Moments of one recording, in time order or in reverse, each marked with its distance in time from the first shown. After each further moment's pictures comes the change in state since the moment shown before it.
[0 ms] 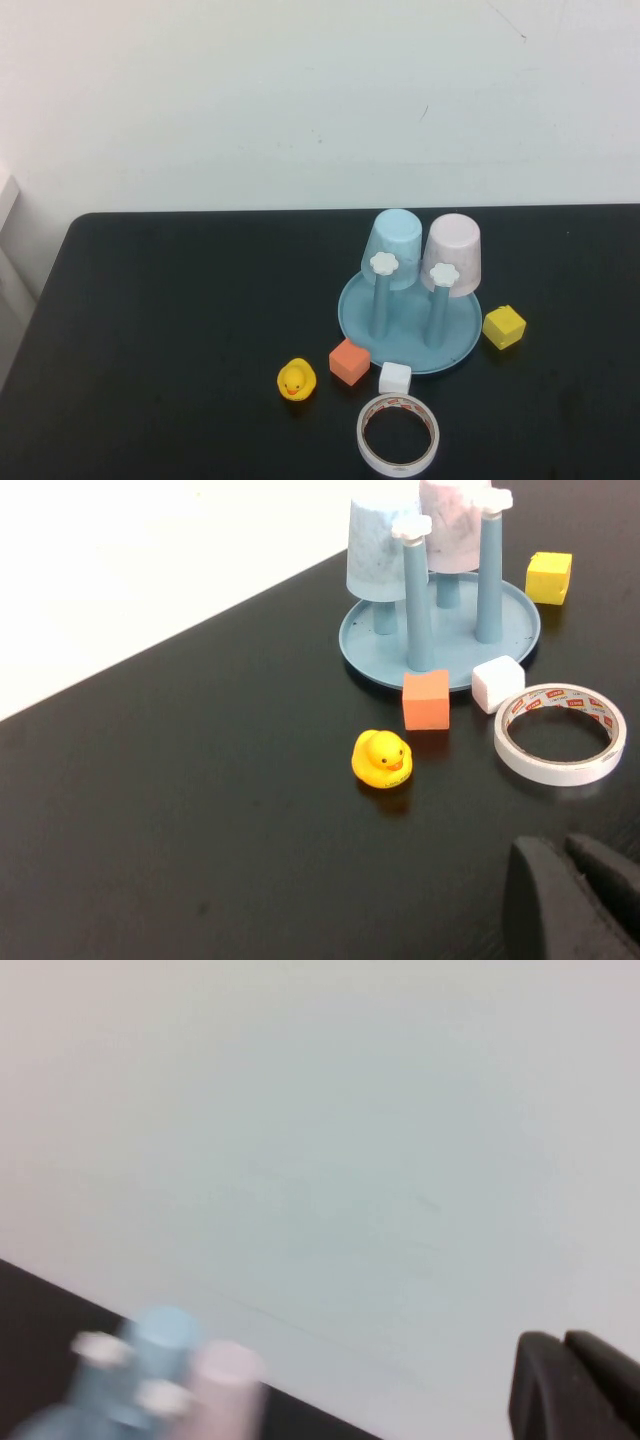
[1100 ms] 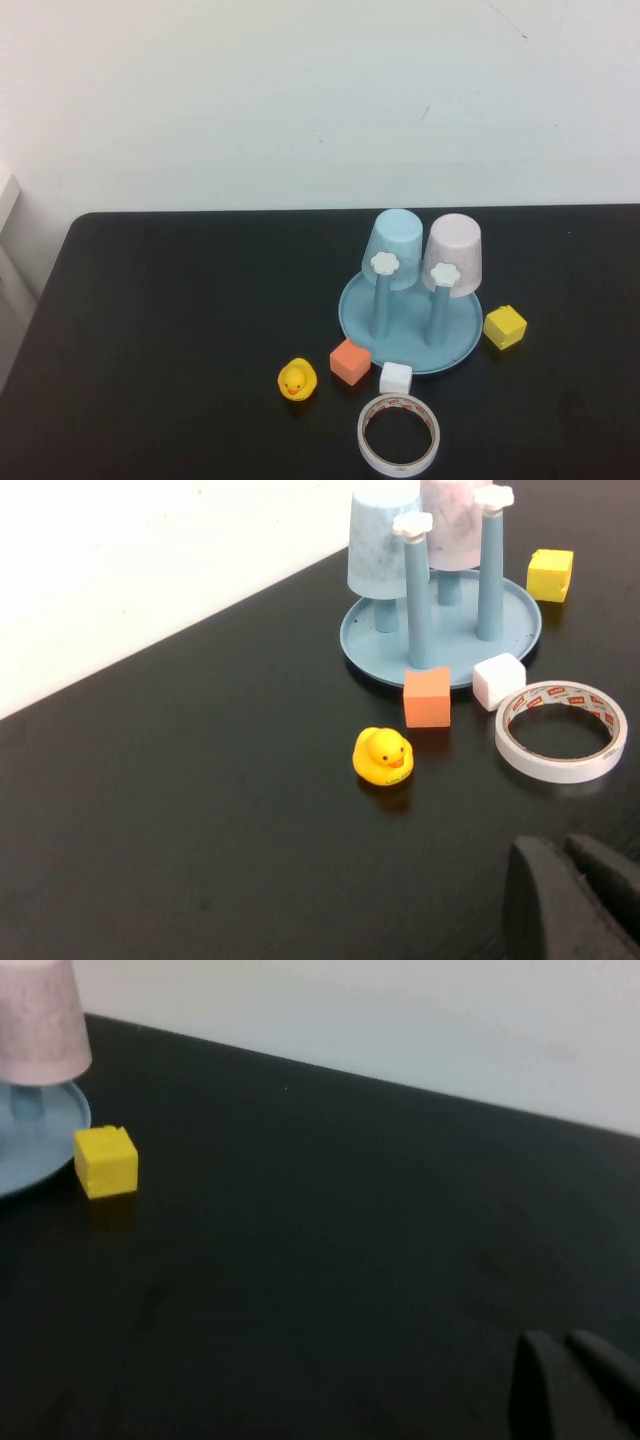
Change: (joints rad) right arm -0.347 -0.335 0.207 -1.720 0.417 1.743; left arm 0.000 0.000 0.000 0.001 0.003 0.000
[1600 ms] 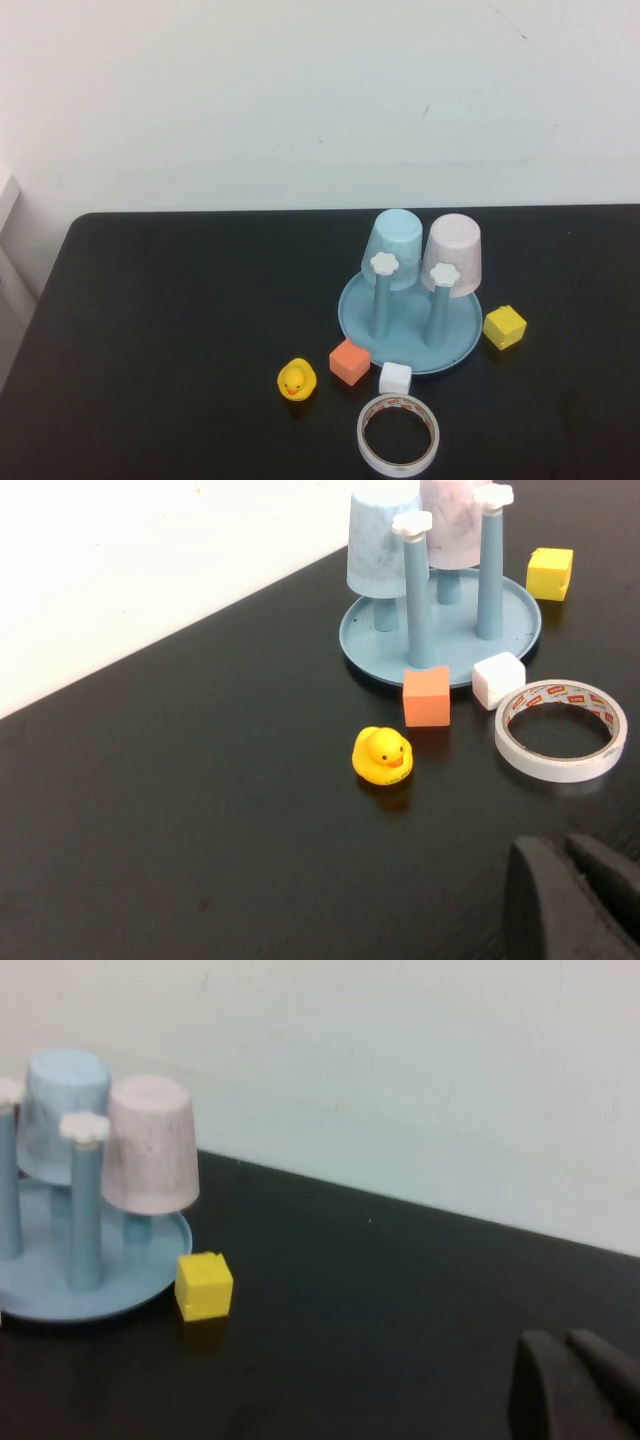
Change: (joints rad) right arm 0.198 0.000 0.067 -0.077 -0.236 0.132; left arm 0.000 0.000 0.000 0.002 0.000 0.000
